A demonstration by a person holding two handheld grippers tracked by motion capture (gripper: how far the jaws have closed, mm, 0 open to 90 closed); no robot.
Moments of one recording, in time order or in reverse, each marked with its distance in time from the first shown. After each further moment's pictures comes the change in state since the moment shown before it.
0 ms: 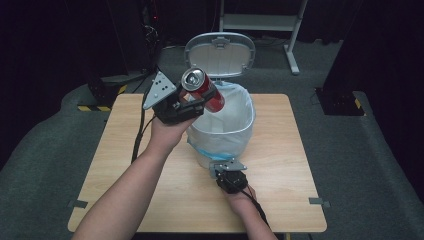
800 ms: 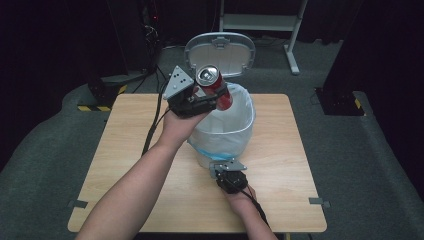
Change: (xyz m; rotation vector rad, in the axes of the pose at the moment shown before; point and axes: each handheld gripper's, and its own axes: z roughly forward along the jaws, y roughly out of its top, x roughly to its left) left arm -0.002 -0.005 0.034 0.067 -0.006 0.006; right arm 0.000 0.000 0.000 -0.001 -0.002 -0.002
